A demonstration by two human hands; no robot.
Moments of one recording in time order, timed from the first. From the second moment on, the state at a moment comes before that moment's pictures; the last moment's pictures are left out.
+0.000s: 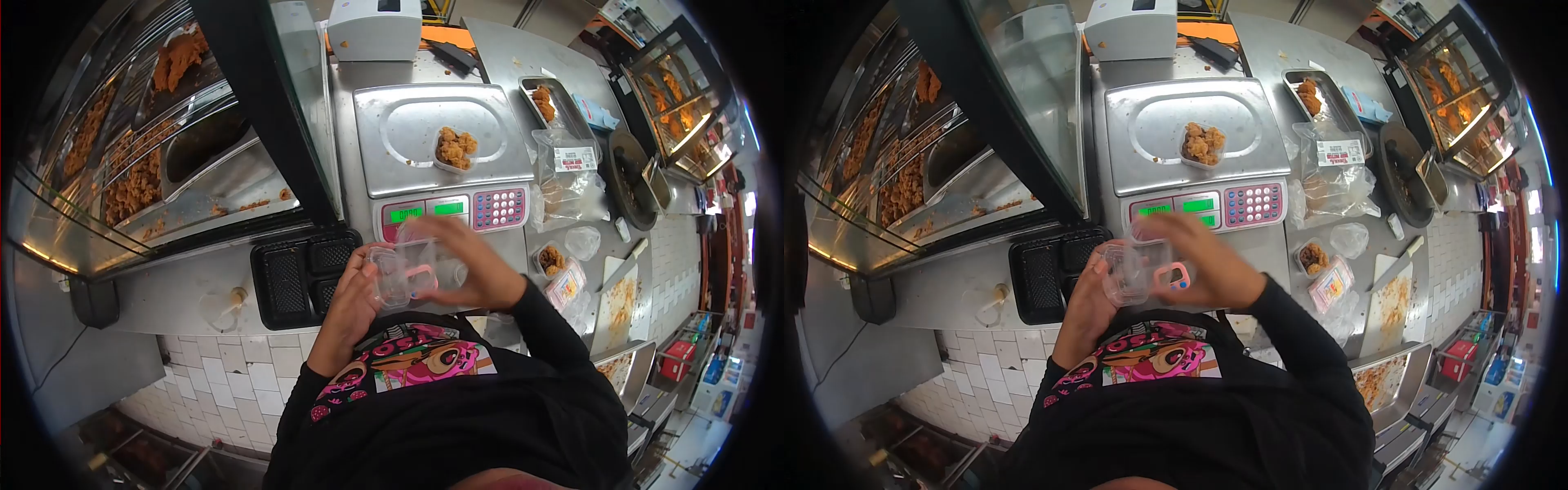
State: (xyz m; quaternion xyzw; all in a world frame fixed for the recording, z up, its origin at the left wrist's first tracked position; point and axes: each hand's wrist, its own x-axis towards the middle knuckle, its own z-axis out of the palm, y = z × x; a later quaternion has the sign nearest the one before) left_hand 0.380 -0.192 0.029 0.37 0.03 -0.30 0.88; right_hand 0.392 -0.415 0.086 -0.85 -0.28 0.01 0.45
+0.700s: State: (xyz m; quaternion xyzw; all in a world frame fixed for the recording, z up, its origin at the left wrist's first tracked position) left_hand 0.452 -0.251 0.031 0.68 -0.08 -0.25 0.68; right_hand 0.516 -0.489 0.063 -0.95 -0.22 -0.04 0.20
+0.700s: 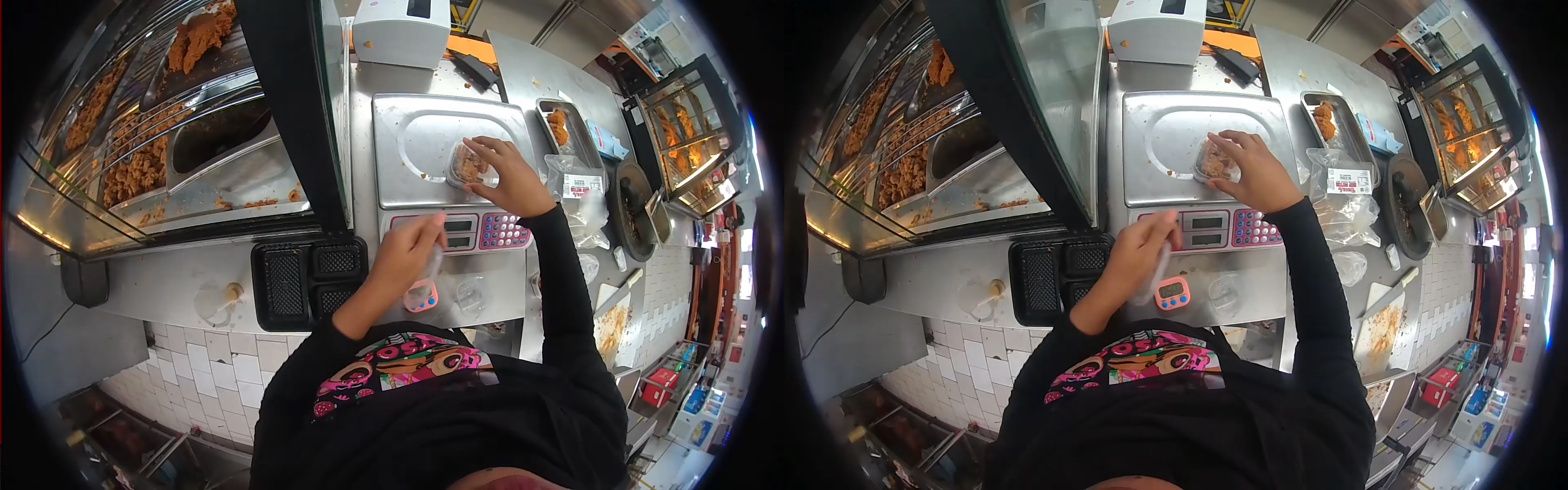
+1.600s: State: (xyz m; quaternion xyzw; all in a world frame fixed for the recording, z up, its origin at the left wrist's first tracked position) left_hand 0.510 -0.297 0.006 0.92 -0.25 0.05 0.30; right_hand 0.509 -0.484 0.055 -0.95 -0.22 -0.04 0.20
